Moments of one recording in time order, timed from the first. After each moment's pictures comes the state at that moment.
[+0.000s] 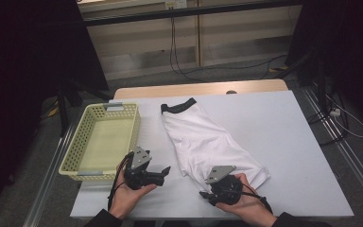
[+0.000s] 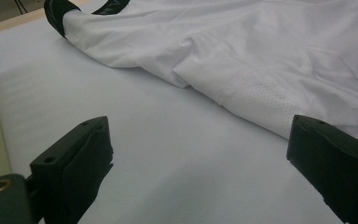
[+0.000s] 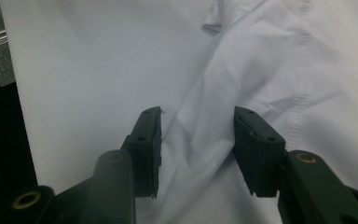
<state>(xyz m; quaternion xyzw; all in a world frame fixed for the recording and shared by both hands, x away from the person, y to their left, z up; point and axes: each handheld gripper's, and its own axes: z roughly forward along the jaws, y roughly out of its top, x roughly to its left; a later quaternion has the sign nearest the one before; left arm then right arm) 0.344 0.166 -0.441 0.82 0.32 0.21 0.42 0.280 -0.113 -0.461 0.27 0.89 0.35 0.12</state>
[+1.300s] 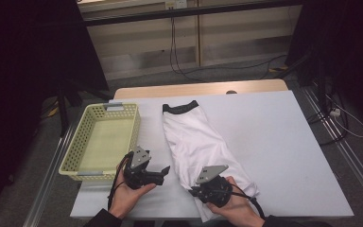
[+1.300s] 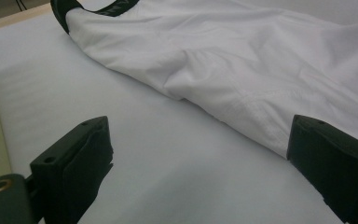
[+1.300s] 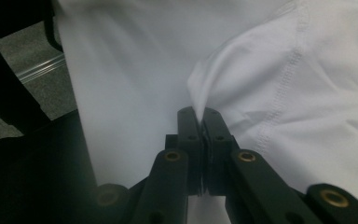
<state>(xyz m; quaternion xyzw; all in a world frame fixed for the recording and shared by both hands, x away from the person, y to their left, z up) 0.345 0.167 -0.441 0.82 0.32 0.21 0.42 0.275 -0.083 -0.450 0.28 0.87 0.40 0.07</state>
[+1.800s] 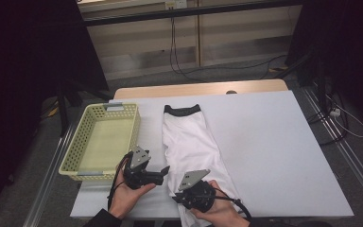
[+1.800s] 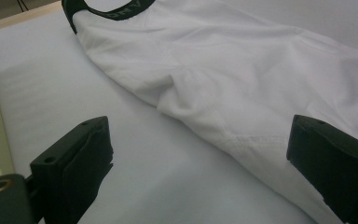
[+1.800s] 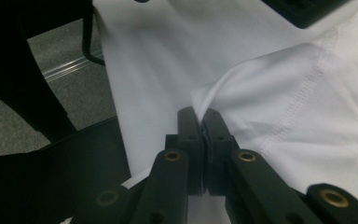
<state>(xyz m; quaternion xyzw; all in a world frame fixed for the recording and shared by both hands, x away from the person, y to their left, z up) 0.345 0.167 -0.441 0.82 0.32 0.21 0.42 0.270 -0.041 -0.449 0.24 0.88 0.41 0.04</state>
